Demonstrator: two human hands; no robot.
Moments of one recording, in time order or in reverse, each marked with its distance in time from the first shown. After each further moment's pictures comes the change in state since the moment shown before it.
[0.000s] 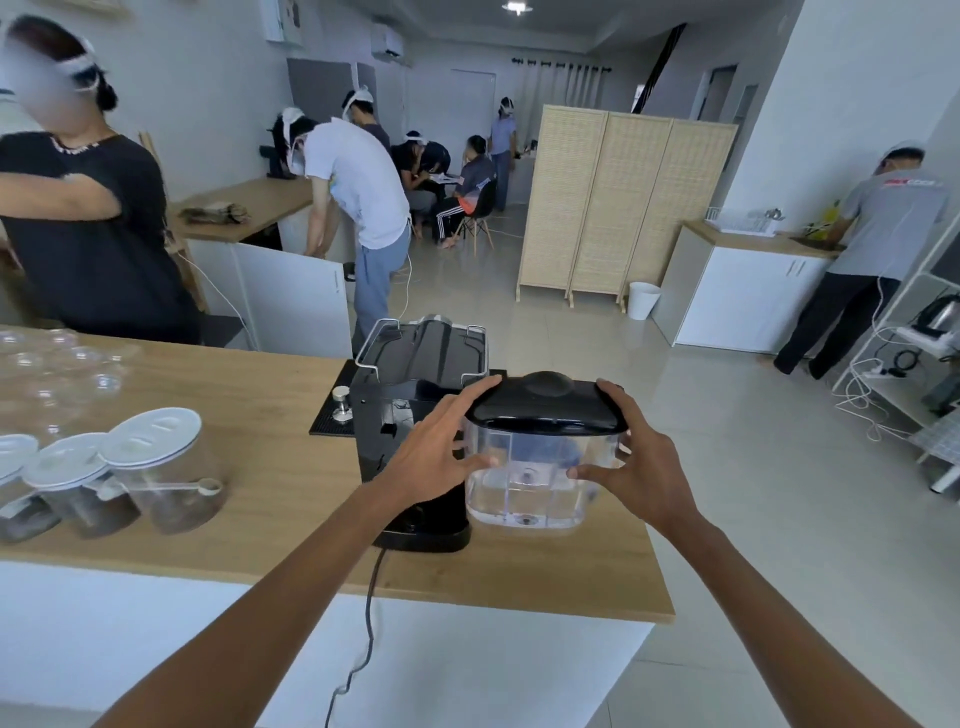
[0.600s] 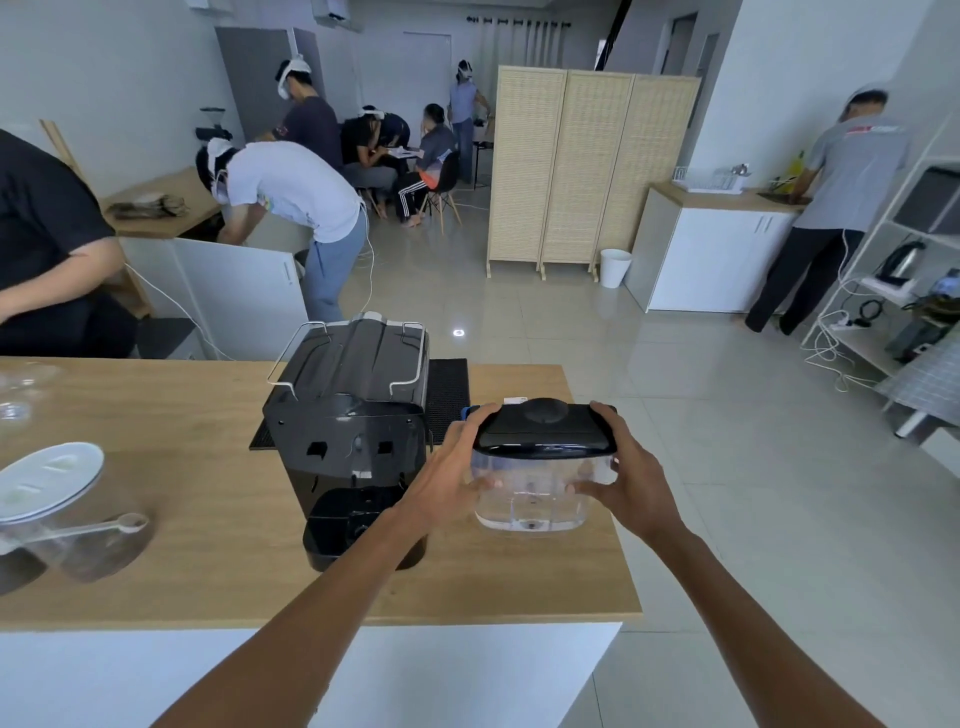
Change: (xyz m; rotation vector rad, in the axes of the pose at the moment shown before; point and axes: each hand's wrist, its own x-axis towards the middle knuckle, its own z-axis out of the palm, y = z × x) left_hand 0.054 -0.015 0.104 0.040 -0.152 -0.083; right_hand -0.008 0.106 -0.006 -0.055 -0.014 0.120
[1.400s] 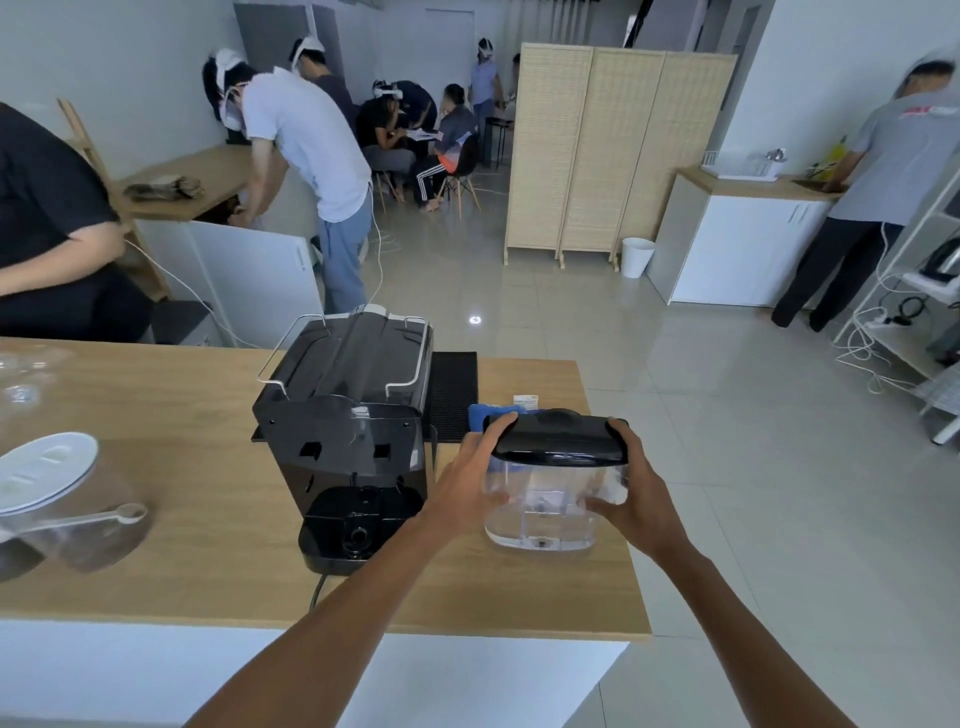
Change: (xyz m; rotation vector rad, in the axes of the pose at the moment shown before) left_hand 0.022 -0.017 0.037 -0.022 0.009 -0.100; right_hand 0.007 0.044 0.022 0.050 -0.037 0.042
